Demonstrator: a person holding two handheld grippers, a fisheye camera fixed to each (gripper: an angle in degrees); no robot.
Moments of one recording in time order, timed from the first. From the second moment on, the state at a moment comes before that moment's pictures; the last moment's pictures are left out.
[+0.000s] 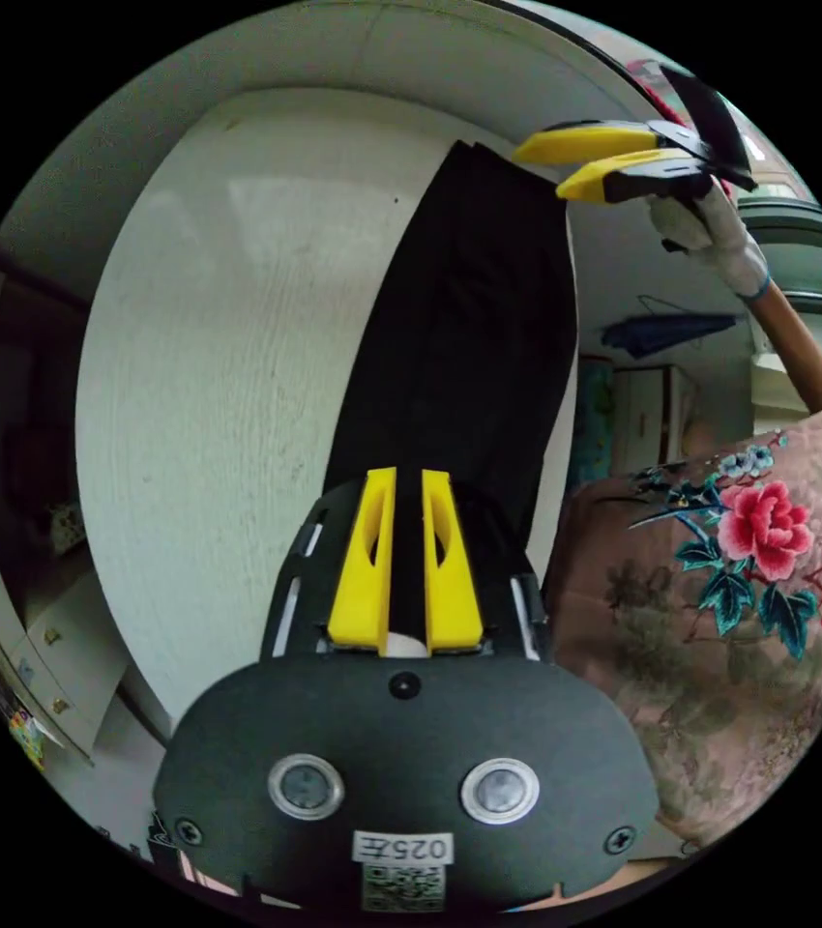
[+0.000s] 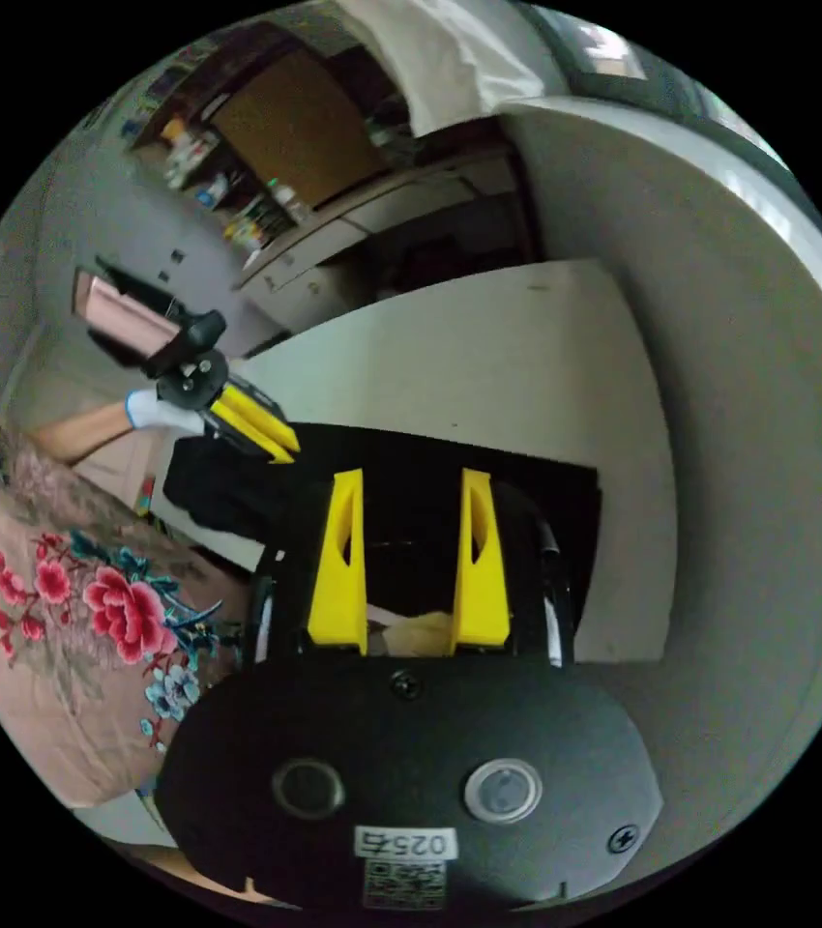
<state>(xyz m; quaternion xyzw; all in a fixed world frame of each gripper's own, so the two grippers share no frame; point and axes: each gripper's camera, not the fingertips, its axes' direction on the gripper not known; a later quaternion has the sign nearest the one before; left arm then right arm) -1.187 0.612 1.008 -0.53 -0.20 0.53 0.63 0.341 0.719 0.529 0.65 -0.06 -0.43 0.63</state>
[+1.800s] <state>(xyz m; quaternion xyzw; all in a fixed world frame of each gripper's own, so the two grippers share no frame) -0.996 0.552 0.982 -0.47 -0.26 0.50 0.68 0.214 0.495 0.426 0.54 0.24 -0.48 0.65</state>
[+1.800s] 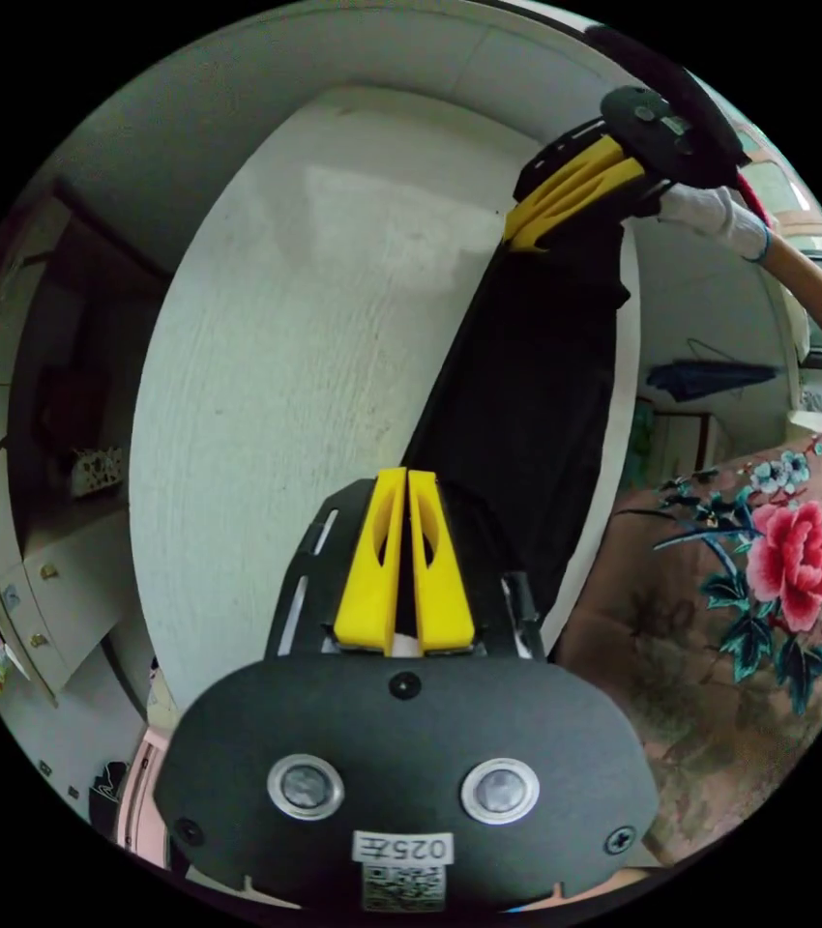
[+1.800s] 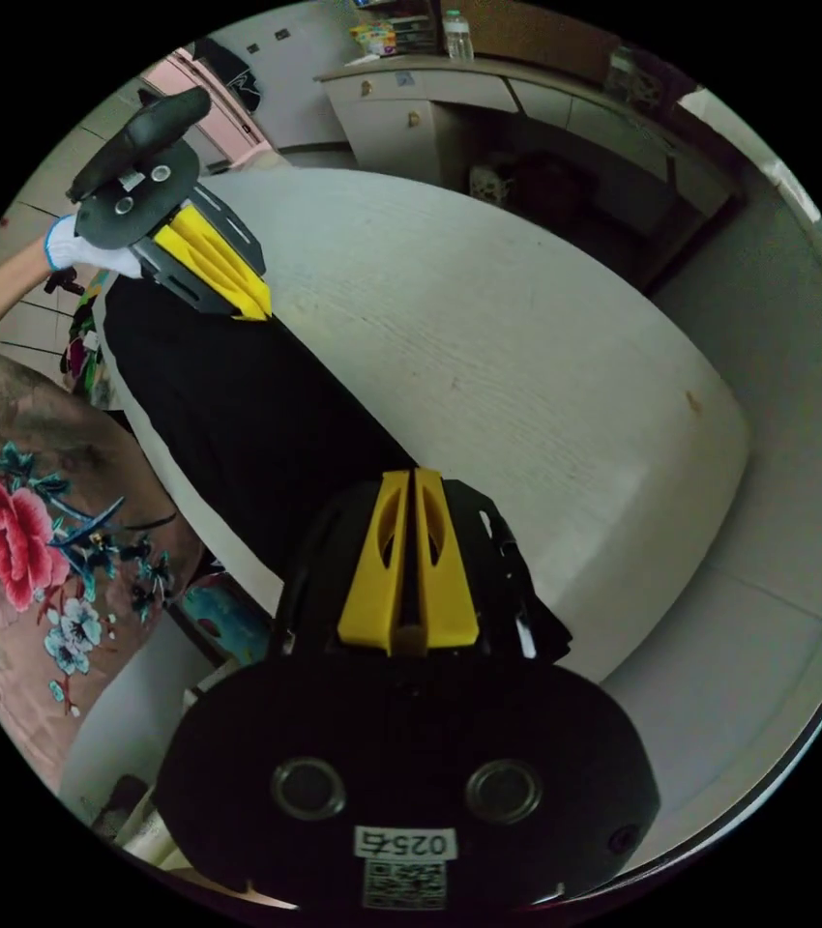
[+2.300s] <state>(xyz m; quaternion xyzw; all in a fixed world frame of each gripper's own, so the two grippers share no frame) -0.937 0.604 0.835 -0.45 -0.27 0.44 0.72 0.253 0.467 0.465 0.53 0.10 -0.53 0.65</state>
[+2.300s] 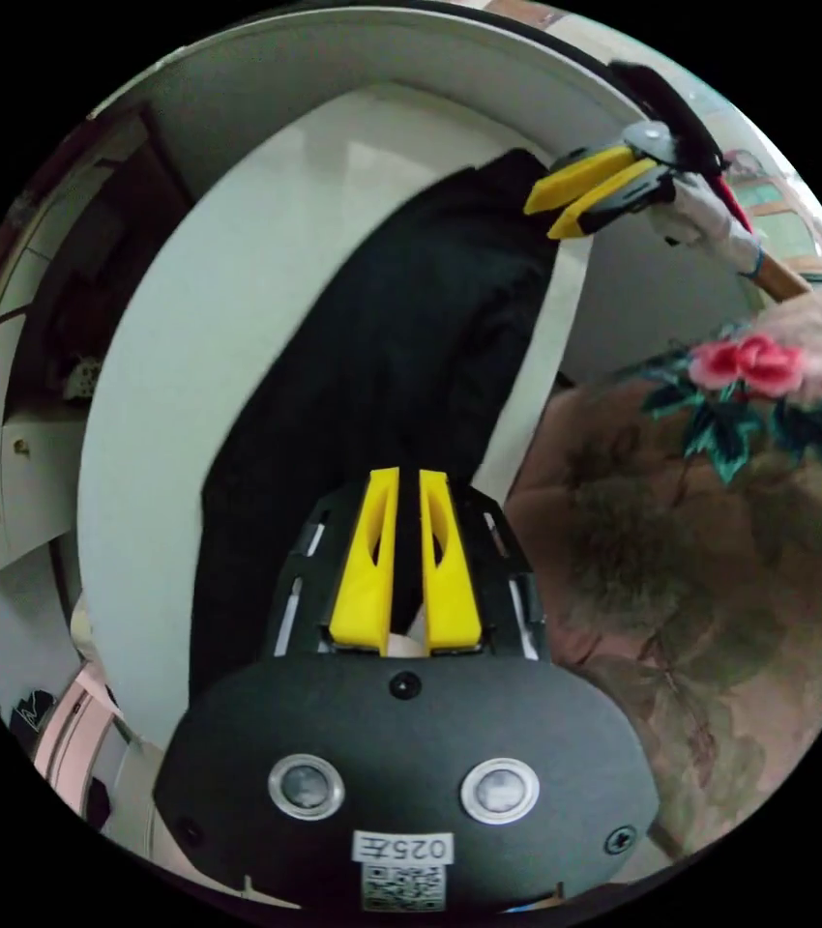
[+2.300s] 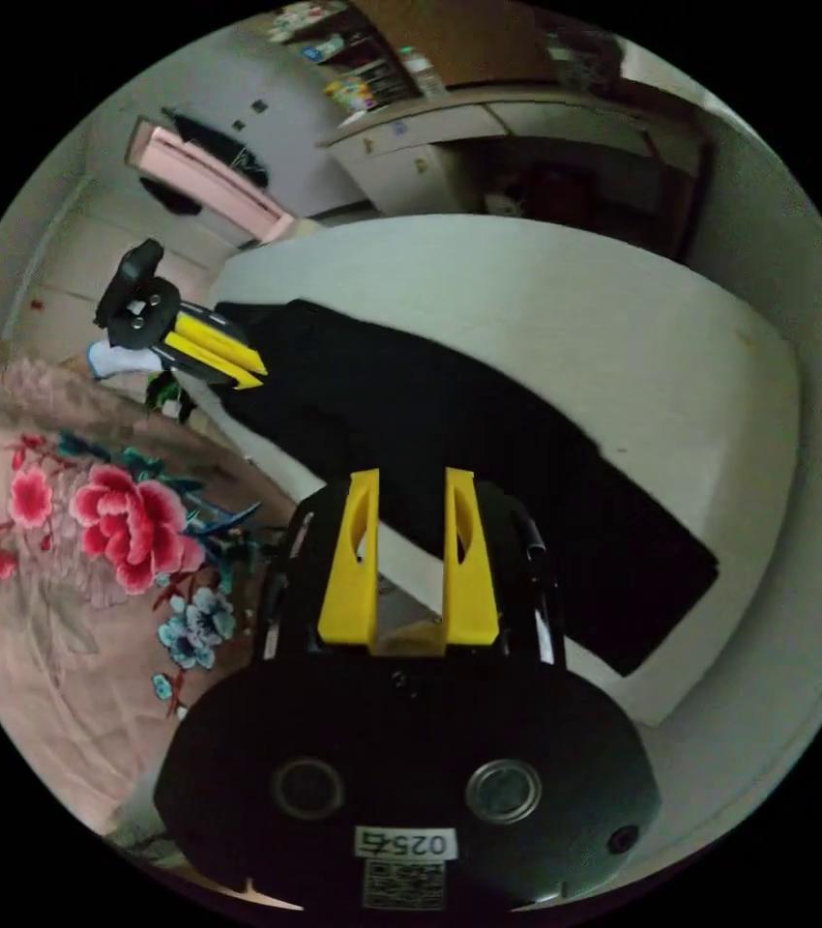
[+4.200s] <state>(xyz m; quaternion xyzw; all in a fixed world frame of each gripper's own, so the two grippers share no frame) -0.669 0.459 0.333 0.03 -0.29 -0.10 0.95 0.158 0.165 0.498 0.53 0.02 -0.67 0.52</state>
